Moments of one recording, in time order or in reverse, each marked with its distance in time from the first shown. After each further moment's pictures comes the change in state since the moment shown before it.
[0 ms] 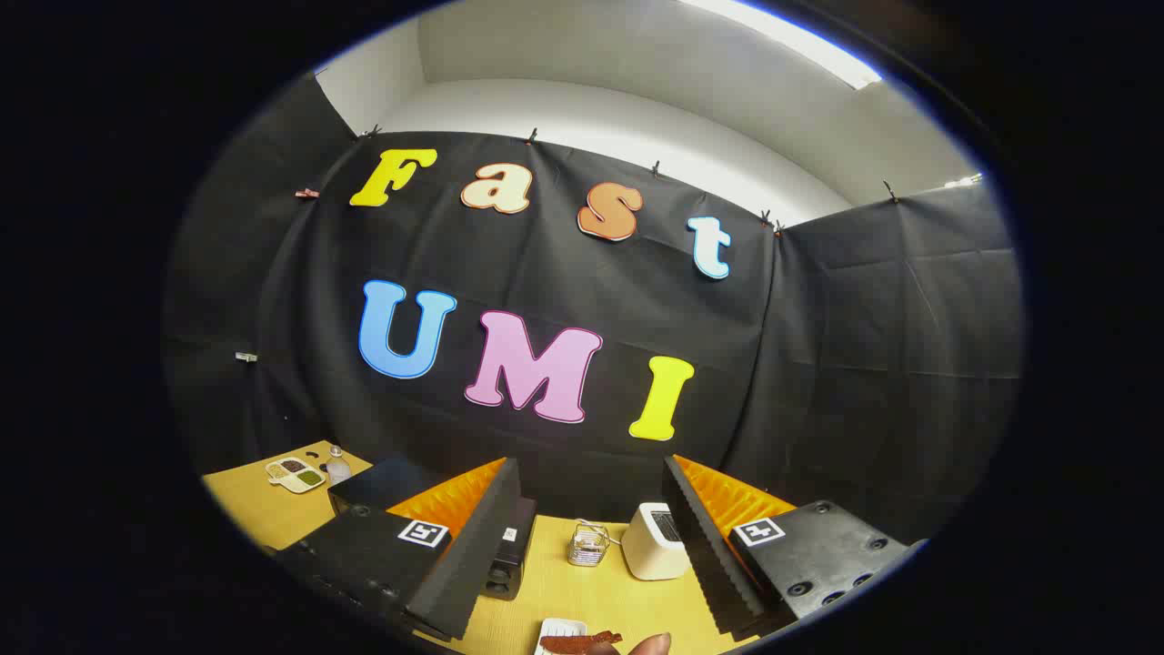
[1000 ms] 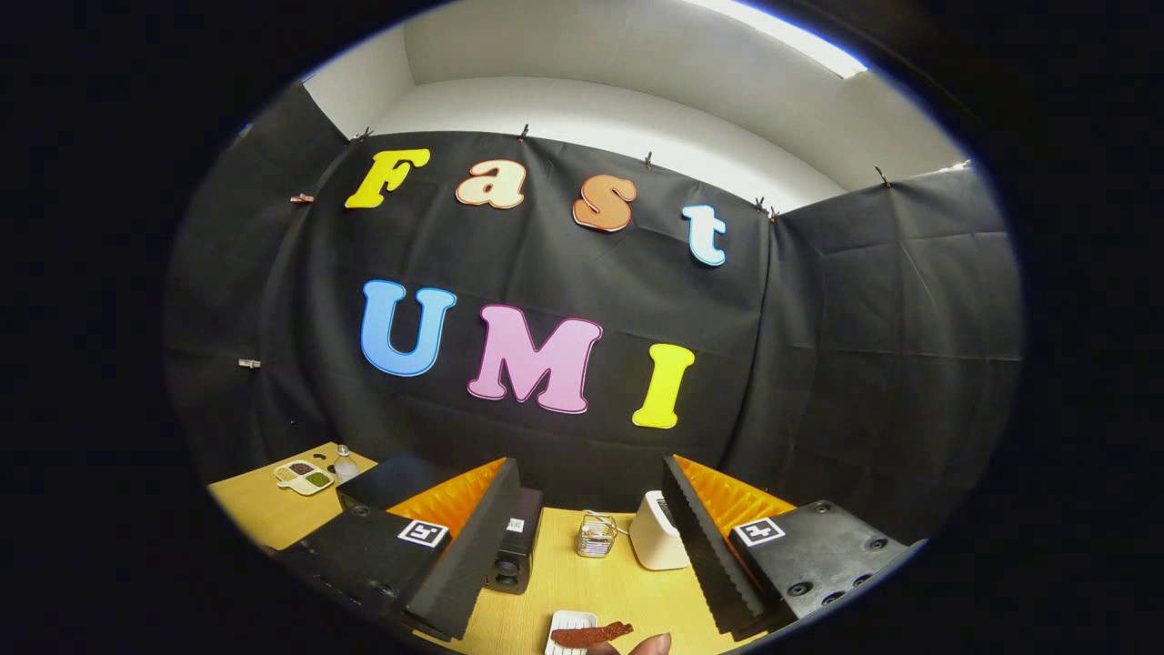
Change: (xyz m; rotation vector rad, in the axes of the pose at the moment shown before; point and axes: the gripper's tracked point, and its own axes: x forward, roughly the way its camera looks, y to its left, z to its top) arm -0.007 -0.001 -0.009 0.034 0.029 0.007
